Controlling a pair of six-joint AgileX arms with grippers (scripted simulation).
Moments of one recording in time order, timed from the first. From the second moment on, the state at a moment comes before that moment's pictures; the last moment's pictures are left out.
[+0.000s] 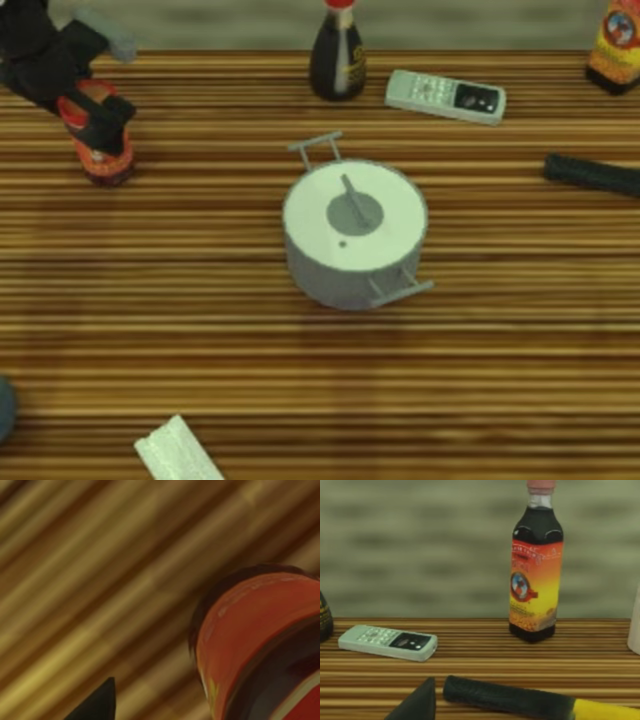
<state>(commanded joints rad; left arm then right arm) -0.01 2.64 2.47 -1.24 0.15 0.72 0.00 0.00 0.00 0.00 0.00 0.00</state>
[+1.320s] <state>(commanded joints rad) -0.01 2.64 2.47 -1.24 0.15 0.72 0.00 0.00 0.00 0.00 0.00 0.00</state>
